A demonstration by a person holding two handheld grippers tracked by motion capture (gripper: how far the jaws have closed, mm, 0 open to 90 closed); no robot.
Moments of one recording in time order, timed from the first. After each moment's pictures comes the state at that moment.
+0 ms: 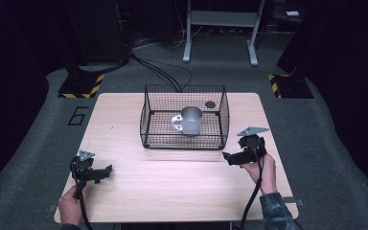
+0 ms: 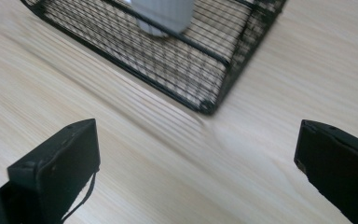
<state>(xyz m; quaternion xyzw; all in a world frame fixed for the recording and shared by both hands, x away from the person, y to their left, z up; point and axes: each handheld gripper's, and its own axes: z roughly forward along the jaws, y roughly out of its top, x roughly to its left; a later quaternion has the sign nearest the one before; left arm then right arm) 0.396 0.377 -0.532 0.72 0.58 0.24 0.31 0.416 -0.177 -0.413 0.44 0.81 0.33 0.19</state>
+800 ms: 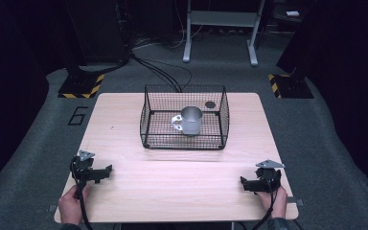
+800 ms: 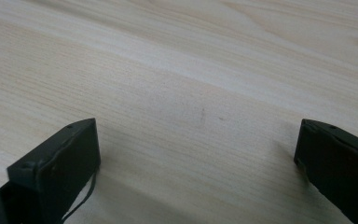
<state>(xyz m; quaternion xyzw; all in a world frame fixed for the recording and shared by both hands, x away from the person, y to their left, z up) 0.396 0.377 -0.532 0.72 0.57 0.24 0.30 0.373 -0.242 -0.527 0.53 0.76 0.31 0.21</state>
